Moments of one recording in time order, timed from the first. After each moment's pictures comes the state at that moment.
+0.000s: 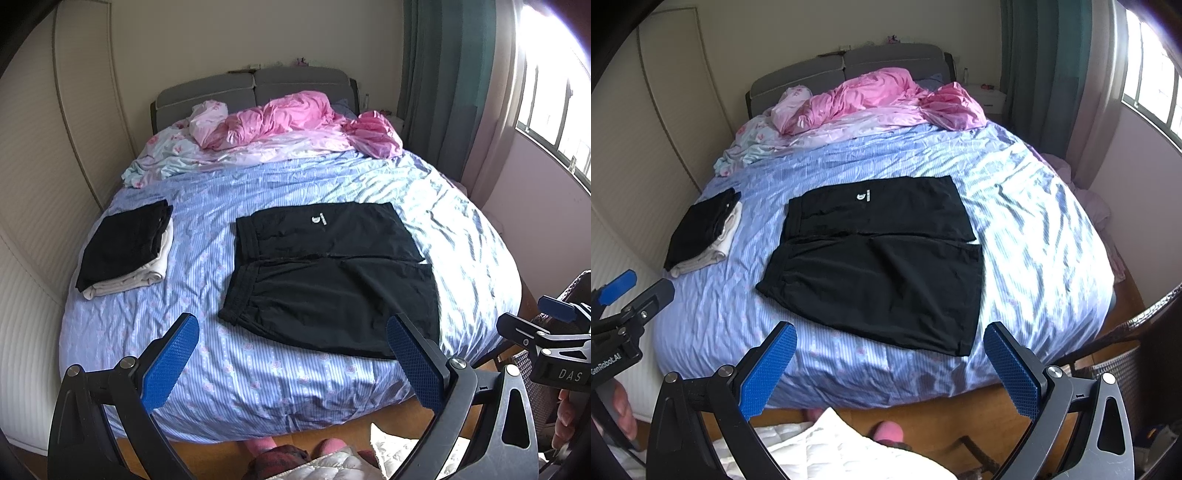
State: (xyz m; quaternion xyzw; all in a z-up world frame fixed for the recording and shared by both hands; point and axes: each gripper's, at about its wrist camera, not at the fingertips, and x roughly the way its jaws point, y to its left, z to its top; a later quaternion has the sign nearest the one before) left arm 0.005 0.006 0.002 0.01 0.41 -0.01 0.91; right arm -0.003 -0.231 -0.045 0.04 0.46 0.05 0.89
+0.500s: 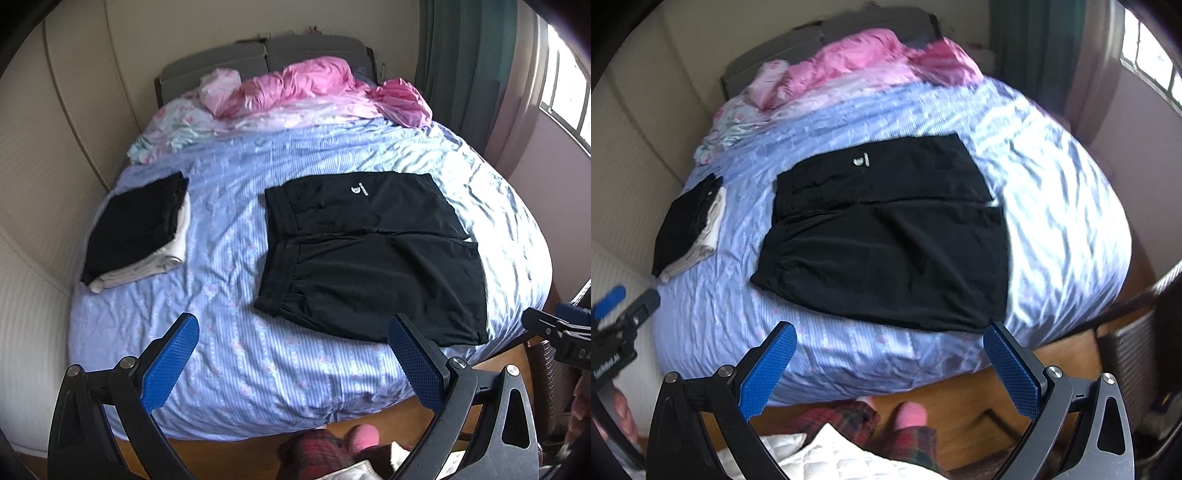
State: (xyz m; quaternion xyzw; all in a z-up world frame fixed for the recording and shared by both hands) left arm 0.070 0.081 -0.061 0.03 0.47 0.00 0.88; right arm 0.054 -0.190 -0.109 0.09 0.52 0.01 0.85
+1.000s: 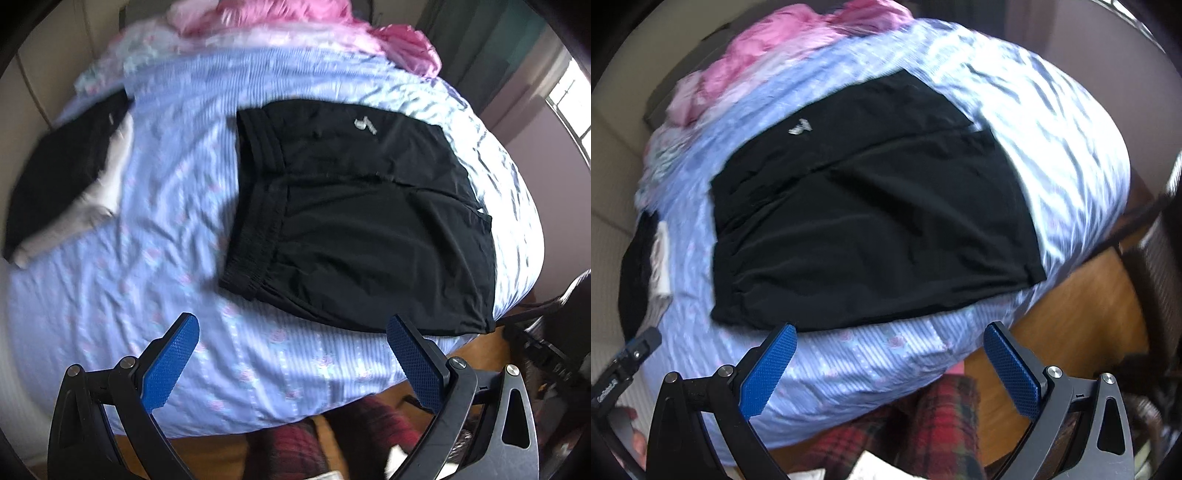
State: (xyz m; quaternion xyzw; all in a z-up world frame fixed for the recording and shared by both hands) left arm 0.167 0.118 -0.194 -0.05 0.59 -0.06 0.81; right arm 0.091 -0.176 -0.229 0.20 0.56 -0.11 0.80
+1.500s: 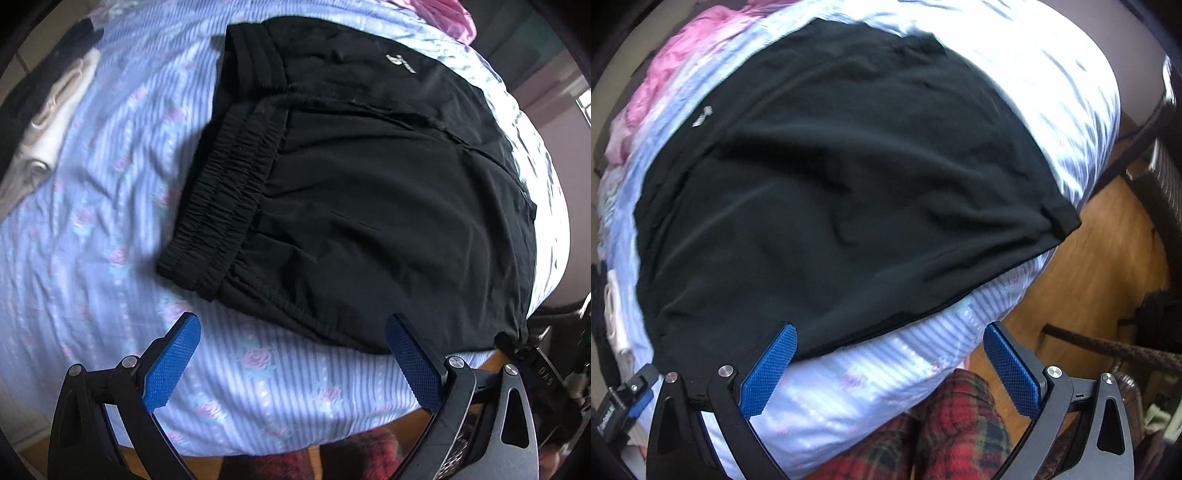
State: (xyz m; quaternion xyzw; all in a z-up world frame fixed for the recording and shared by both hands) left arm 0.206 0.099 -0.308 -0.06 0.64 -0.05 0.76; right arm 0.110 -0.217 -0.357 0.28 0.58 -0.19 0.74
